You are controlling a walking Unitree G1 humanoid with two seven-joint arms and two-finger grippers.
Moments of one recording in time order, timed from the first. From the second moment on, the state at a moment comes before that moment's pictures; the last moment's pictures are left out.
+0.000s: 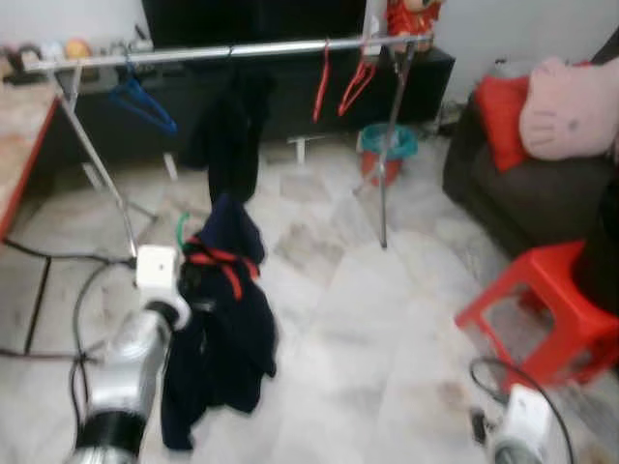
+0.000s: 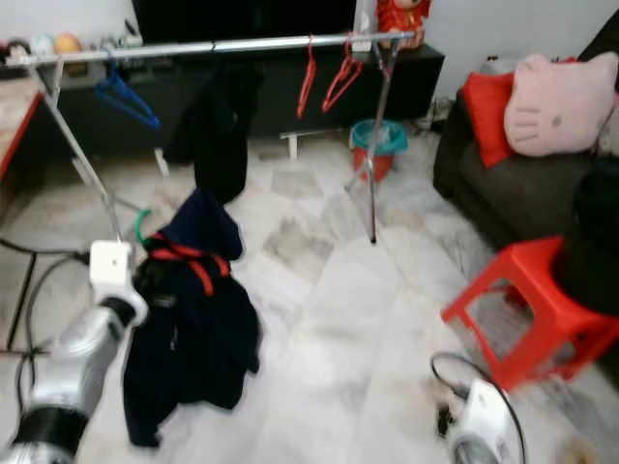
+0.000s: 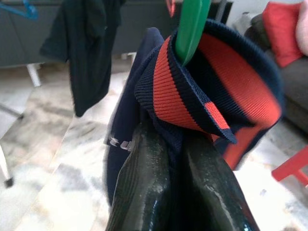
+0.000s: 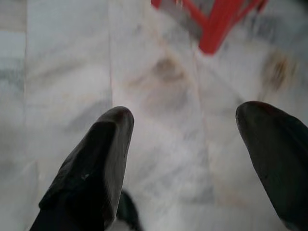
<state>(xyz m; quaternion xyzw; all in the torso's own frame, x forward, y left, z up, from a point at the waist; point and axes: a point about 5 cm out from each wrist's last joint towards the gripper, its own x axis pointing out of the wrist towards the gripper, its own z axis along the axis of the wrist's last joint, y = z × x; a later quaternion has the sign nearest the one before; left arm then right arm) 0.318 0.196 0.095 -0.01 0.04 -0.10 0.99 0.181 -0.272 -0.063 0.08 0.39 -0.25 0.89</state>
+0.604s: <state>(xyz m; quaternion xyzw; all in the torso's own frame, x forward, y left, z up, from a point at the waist) 0.322 0.196 0.100 -0.01 0.03 -0.10 0.99 0.188 -0.271 -0.061 0.09 0.38 -0.24 0.89</state>
